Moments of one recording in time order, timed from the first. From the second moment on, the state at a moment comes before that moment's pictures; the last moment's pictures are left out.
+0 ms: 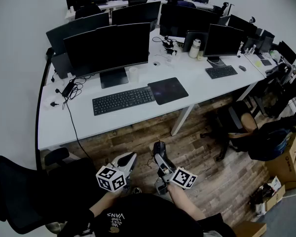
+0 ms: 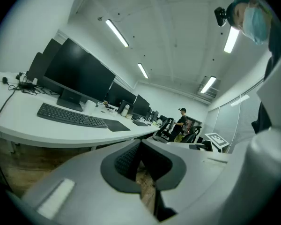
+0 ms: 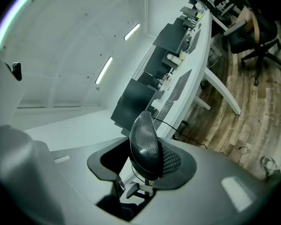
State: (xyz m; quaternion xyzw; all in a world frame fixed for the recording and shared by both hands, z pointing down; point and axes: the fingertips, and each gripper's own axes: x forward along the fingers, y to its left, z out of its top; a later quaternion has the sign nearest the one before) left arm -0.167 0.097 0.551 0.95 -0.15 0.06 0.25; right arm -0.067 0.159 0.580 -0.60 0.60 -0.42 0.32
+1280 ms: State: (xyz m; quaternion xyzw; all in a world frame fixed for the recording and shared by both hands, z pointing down) left arm -0.028 0.080 0.565 0.90 -0.33 0.02 0.28; right arm 0.108 0.093 0.576 -0.48 0.69 -0.47 0.27
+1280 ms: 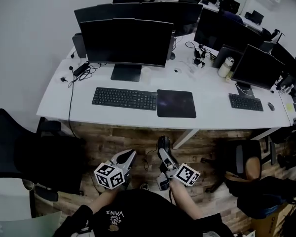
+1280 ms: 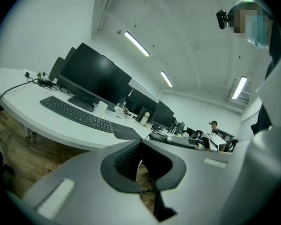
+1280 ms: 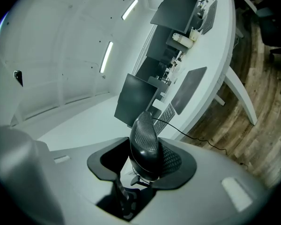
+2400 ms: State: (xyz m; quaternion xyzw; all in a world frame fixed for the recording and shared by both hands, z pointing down) left arm 0.003 -0.140 0.565 0.93 -0.22 0.04 0.28; right arm 0.132 -0.093 0.598 -0.57 0.63 -0.45 0.26
